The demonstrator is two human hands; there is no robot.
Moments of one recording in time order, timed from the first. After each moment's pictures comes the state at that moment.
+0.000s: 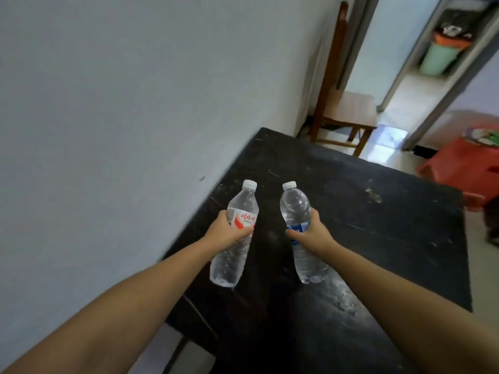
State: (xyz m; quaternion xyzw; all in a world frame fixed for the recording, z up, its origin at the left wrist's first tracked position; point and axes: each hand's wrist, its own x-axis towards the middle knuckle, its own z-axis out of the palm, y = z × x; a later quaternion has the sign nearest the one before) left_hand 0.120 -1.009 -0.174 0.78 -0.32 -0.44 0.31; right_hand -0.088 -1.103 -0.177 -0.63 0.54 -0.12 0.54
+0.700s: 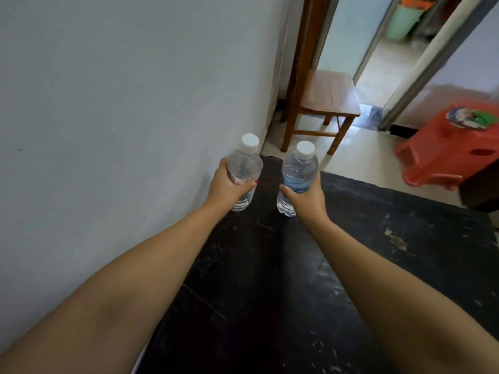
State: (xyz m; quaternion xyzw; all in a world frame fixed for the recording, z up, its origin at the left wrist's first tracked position) left_hand 0.220 -1.316 -0.192 0.70 -0.42 -0.38 0.43; right_hand 0.039 -1.343 -0.194 -0.54 0.60 -0.35 0.47
